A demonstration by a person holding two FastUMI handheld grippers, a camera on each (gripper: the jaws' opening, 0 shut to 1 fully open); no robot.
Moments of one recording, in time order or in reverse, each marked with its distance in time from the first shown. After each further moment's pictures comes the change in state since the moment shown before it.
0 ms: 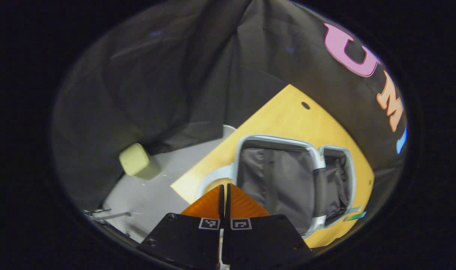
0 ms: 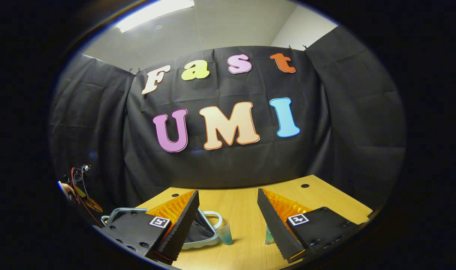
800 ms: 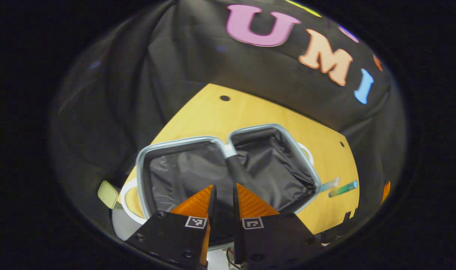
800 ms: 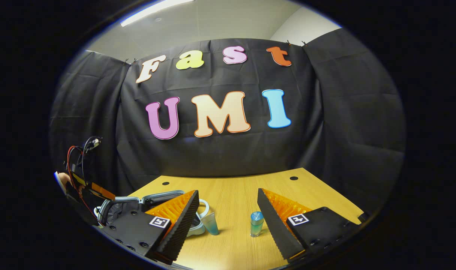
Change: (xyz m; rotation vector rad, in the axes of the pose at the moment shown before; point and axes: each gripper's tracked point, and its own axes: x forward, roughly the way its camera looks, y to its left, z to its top) left arm -0.041 -0.199 -0.048 0.407 -0.064 -0.313; right arm -0.013 -0.039 -0.025 -0.025 0.091 -0.051
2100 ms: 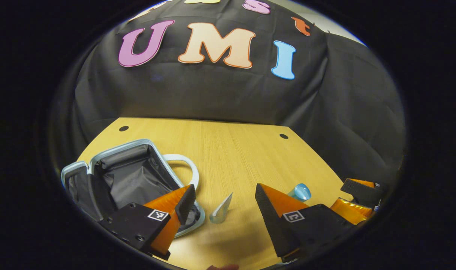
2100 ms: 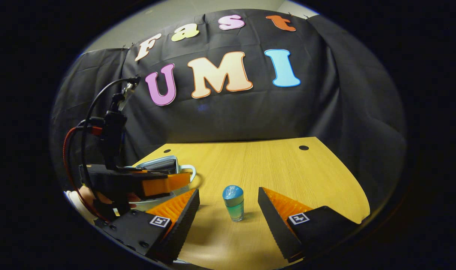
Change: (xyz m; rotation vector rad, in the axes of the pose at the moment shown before) left arm 0.109 -0.305 -0.050 0.248 -0.218 -0.253; right arm 0.052 -0.080 -0.100 -0.009 0.277 0.146
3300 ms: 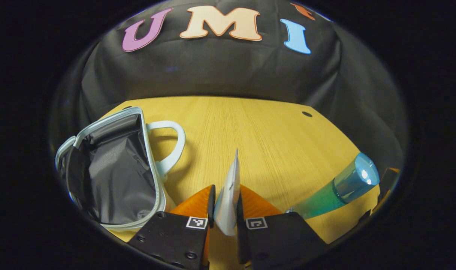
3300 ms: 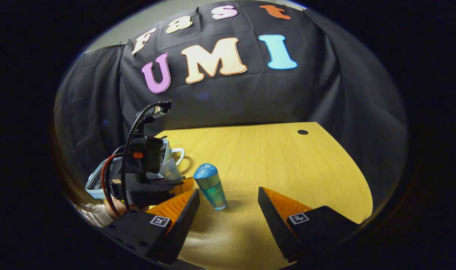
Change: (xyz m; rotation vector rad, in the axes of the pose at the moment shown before) left arm 0.077 -0.004 -0.077 -0.025 0.089 0.134; right arm 0.015 -0.046 -0.043 0.007 0.088 0.028
